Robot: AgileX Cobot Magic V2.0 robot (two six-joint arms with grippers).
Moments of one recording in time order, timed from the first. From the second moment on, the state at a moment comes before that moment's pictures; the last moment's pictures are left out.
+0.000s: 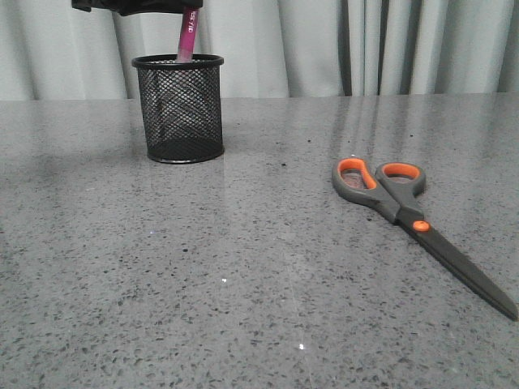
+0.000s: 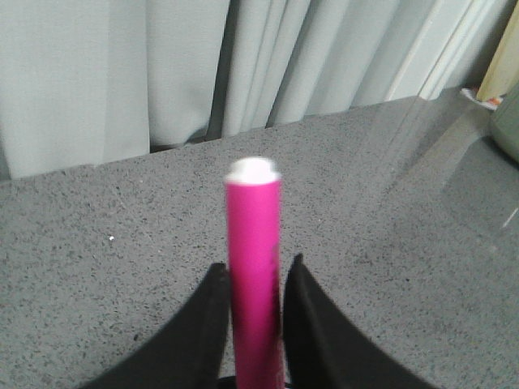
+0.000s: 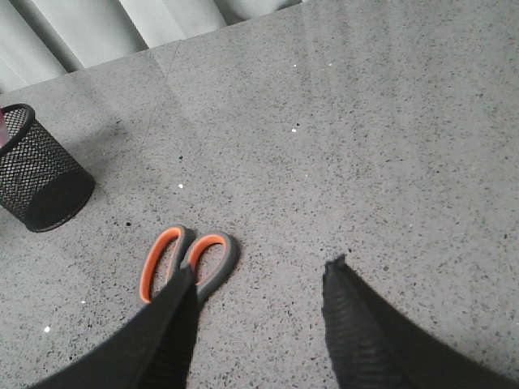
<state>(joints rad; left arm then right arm) -0.28 1.72 -1.25 -1.79 0.54 1.72 0.11 0.57 -0.51 0.30 0.43 0.03</state>
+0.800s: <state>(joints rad) -0.28 1.05 -1.24 -1.61 0.56 1.75 0.36 0.91 -0.94 0.29 0.86 -0.18</state>
